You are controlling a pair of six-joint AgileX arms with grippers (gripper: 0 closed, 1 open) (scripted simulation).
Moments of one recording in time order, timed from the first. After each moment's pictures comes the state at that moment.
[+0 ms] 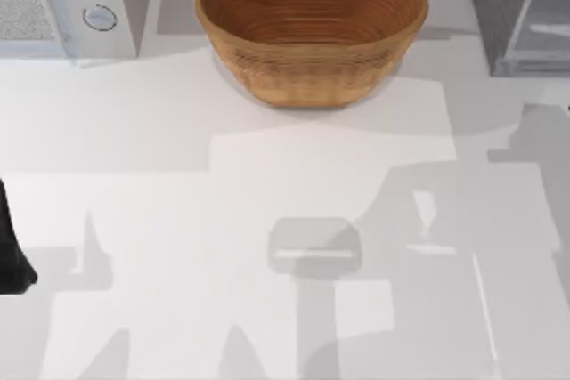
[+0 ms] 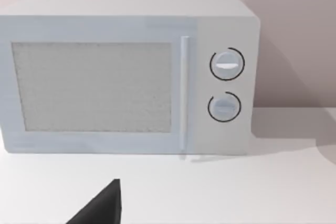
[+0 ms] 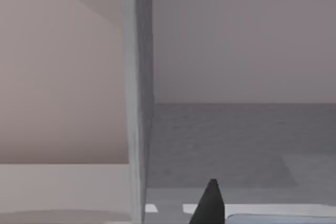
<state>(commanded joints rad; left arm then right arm) 0.00 0.00 0.00 0.00 0.00 0.00 0.02 1.51 0.40 1.12 0.04 0.02</state>
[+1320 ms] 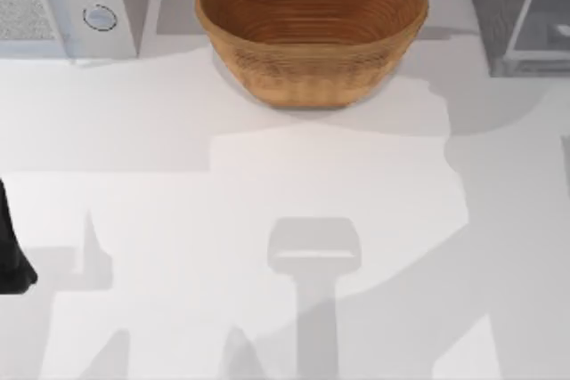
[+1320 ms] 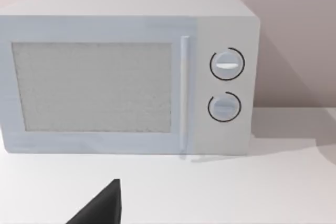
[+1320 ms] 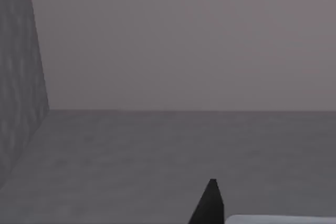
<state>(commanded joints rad) 0.00 0.00 0.00 0.00 0.00 0.00 -0.19 2.28 1.25 0.97 -0.17 0.00</state>
